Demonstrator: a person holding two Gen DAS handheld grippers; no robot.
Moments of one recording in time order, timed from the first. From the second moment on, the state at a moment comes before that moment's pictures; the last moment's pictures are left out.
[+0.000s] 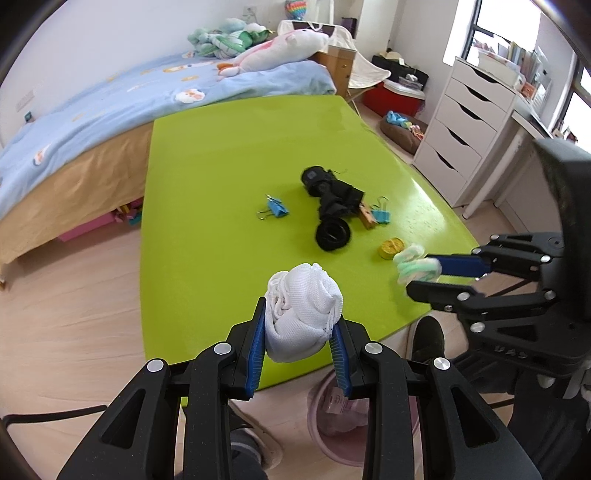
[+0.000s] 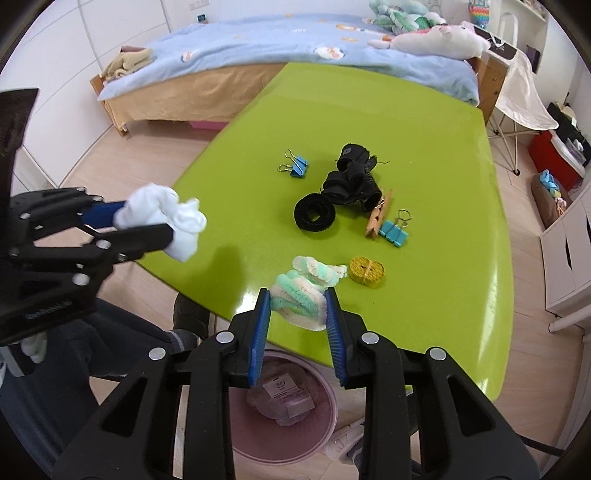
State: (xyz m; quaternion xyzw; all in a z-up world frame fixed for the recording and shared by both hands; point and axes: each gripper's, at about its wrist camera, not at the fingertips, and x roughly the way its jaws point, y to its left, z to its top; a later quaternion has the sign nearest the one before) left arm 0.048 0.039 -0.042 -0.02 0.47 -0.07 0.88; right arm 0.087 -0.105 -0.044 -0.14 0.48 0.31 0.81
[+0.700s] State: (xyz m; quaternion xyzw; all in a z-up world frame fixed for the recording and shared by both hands) left arm -0.017 -0.007 -0.031 0.00 0.46 -0.11 0.88; right arm 0.003 -0.162 -0.025 -0.13 0.47 0.33 0.81
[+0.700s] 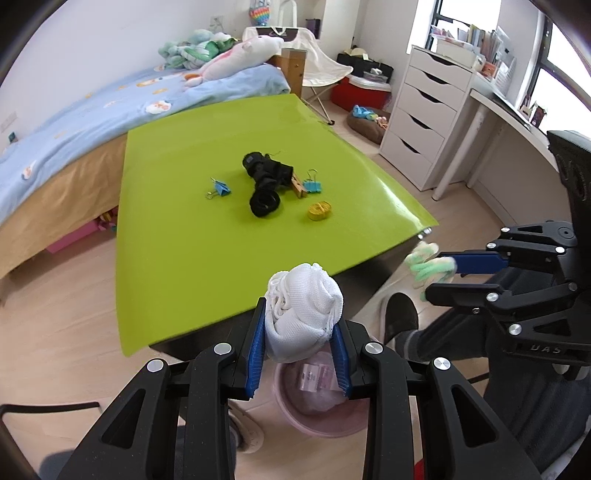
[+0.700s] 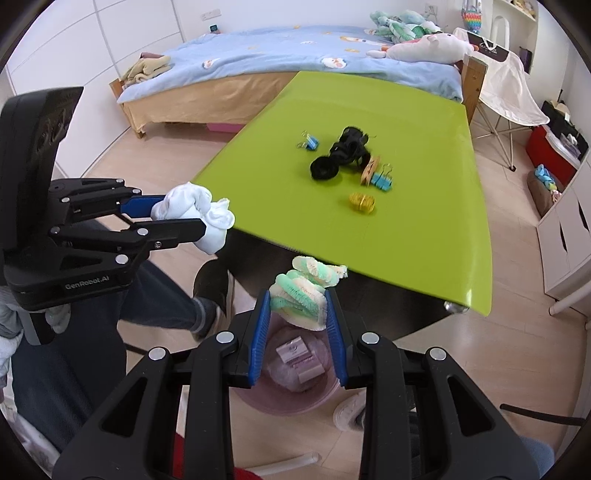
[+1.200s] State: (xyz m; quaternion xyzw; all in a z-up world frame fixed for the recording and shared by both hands) left arm -0.041 -0.012 -0.027 0.00 0.46 -0.13 0.88; right arm -0.015 -0.164 -0.038 -0.11 0.49 0.35 0.79
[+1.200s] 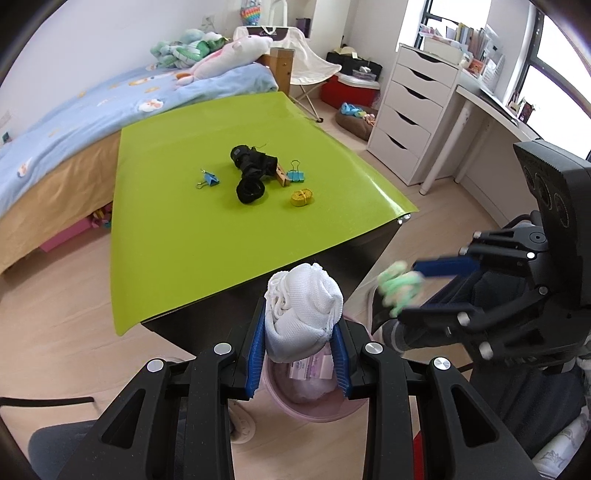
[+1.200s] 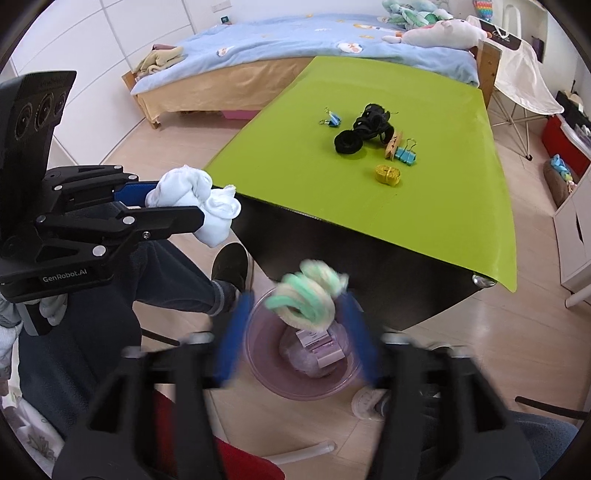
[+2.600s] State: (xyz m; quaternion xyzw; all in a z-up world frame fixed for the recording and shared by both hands) left arm -0.016 -0.001 -0.019 -0.02 0.44 -0.10 0.89; right arm 0.029 -0.183 -0.014 -0.07 0.46 0.31 0.83
